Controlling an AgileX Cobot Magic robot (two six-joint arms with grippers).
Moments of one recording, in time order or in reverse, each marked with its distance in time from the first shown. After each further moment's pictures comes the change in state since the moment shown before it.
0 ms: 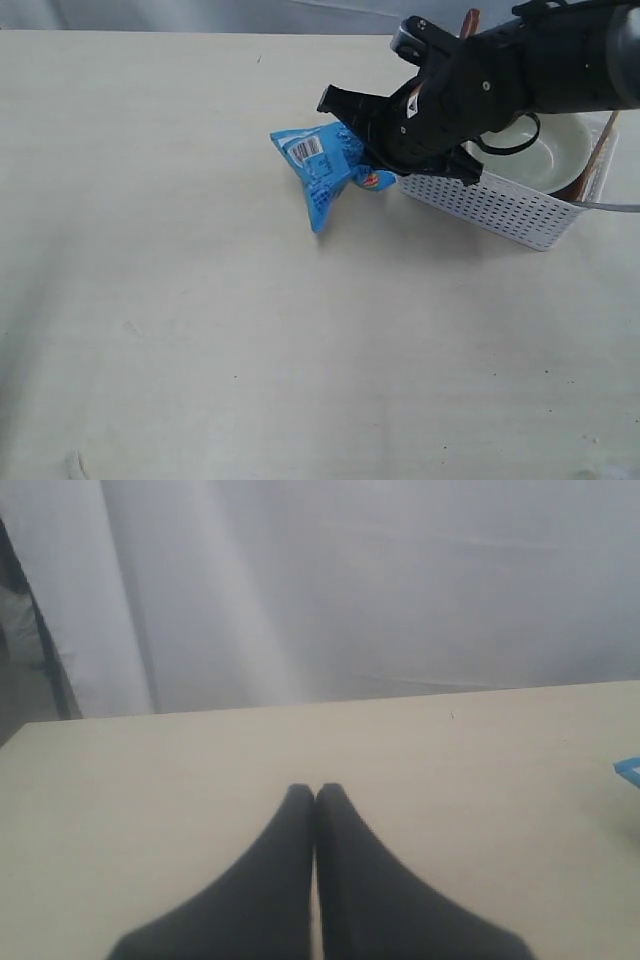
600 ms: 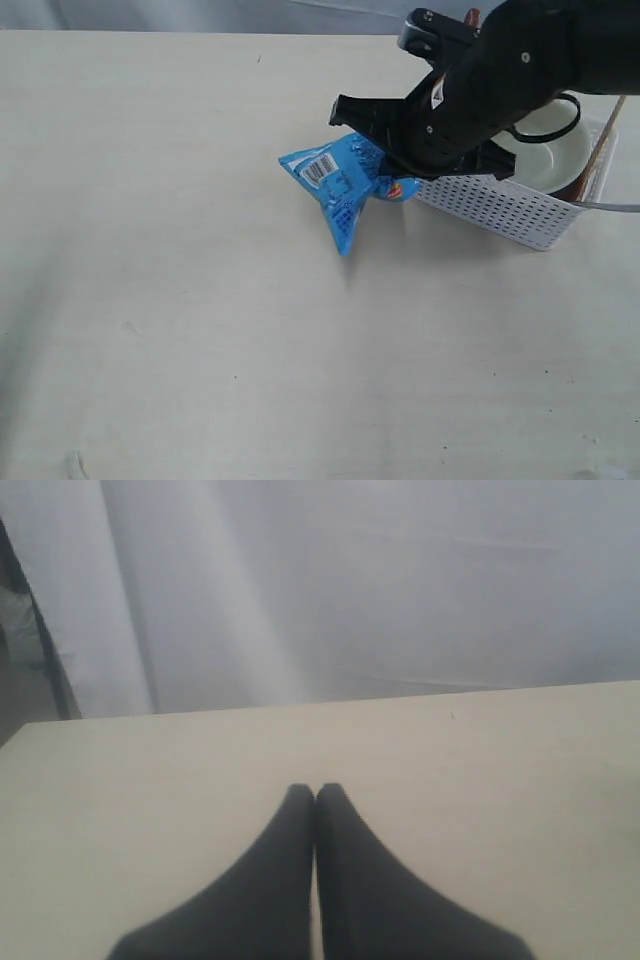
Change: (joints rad) left arm 0.000 0.000 0.000 0.000 0.000 0.000; right arm 0.000 -0.117 0.024 0.036 0.180 -0.161
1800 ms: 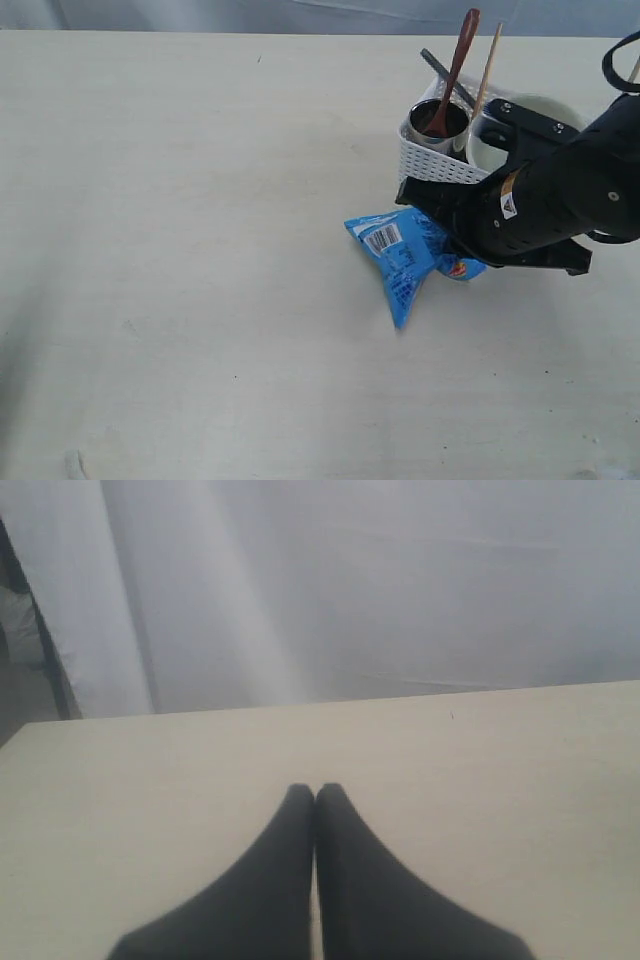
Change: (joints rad) left arm 0.000 0.000 0.000 0.000 0.000 0.000; right arm -0.014 -0.147 0.341 -0.238 -0.103 0.366
